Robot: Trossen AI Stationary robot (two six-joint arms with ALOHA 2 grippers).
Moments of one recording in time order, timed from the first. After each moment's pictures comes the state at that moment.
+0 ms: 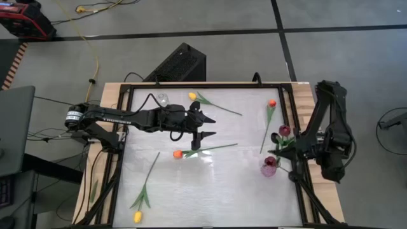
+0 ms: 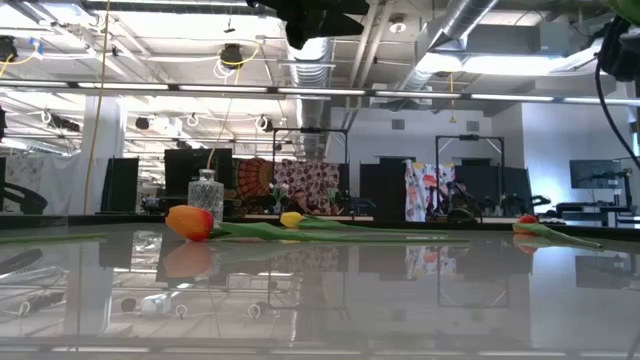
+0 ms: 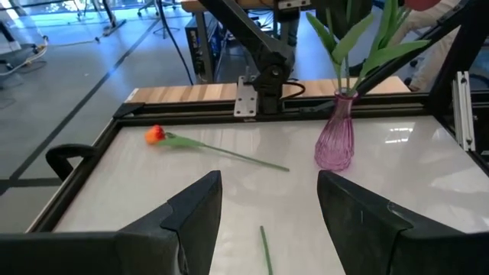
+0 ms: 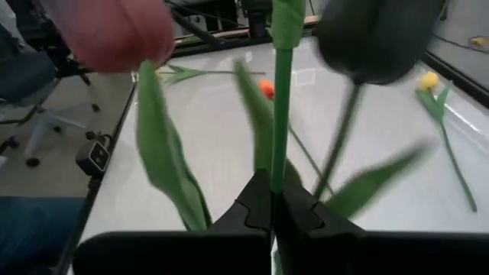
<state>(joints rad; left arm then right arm) 0.02 1.50 1.16 0.07 -0.06 0.06 1.31 0.78 0.81 -1.12 1.13 1.20</state>
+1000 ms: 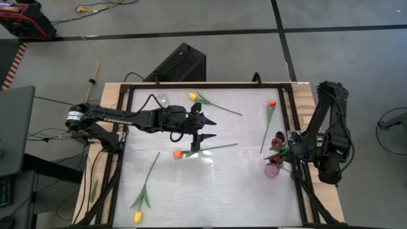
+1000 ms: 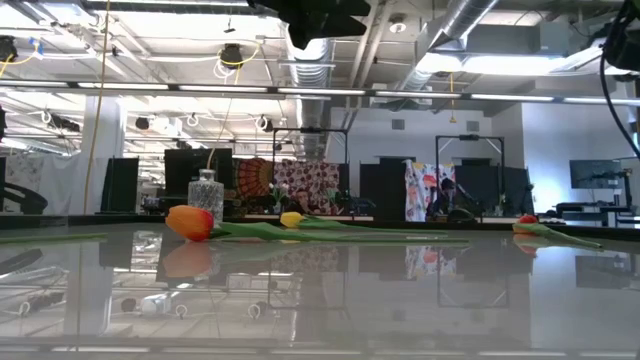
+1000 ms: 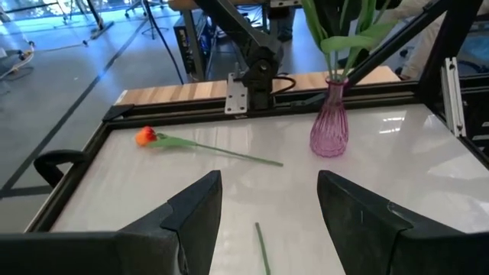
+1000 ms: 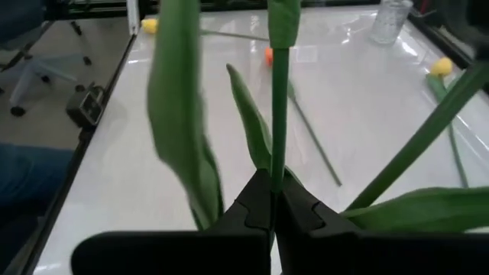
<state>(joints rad) 0.01 1.51 1.16 0.07 -0.03 0.09 1.28 0.82 0.81 -1.12 1.02 1.13</state>
